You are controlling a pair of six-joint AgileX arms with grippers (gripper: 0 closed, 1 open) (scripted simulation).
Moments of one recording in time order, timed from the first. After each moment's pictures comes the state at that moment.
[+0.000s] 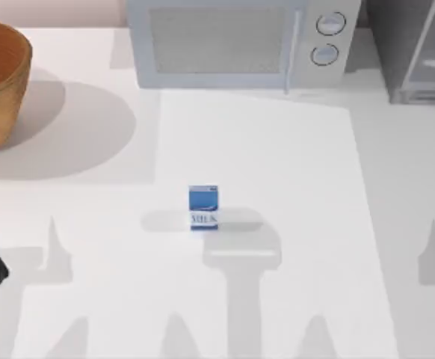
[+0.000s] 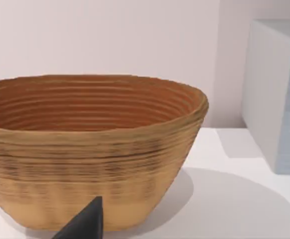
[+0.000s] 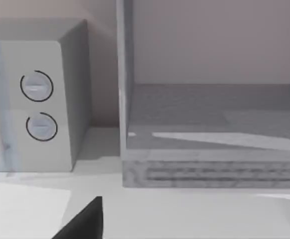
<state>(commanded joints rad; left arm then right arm) 0.00 0.00 0.00 0.00 0.00 0.00 0.00 0.00 0.00 0.00 0.00 0.00</state>
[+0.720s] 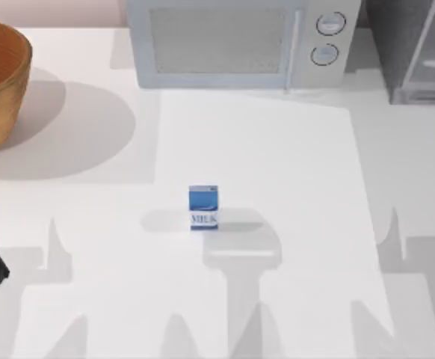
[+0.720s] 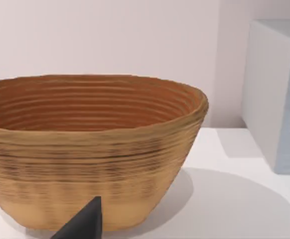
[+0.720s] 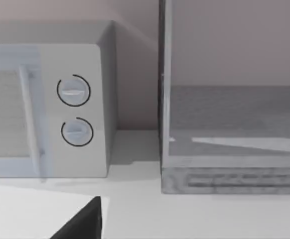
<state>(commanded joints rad) 0.00 0.00 0.00 0.00 0.00 0.00 0.50 0.42 0.01 0.40 0.50 0.01</state>
